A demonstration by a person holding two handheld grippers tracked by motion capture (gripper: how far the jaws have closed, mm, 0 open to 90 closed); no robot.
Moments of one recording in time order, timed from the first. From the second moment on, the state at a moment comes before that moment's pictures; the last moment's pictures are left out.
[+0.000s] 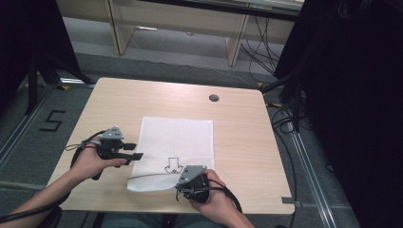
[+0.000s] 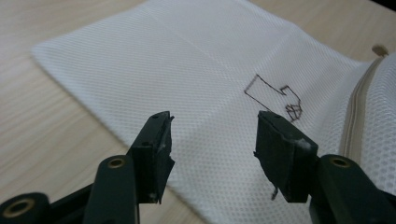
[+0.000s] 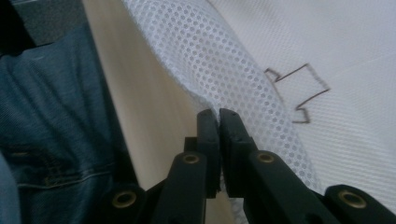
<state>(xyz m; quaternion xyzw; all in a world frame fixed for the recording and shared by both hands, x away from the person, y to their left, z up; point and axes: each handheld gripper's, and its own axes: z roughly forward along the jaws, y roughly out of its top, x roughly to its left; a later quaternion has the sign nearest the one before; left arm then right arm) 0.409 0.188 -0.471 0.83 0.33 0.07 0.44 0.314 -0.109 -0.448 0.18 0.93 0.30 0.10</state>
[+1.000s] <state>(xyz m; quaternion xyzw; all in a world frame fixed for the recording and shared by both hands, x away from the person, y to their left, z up) 0.393 0.161 -0.488 0.88 0.30 0.05 0.38 0.377 -0.148 -0.440 0.30 0.90 0.31 0.08</state>
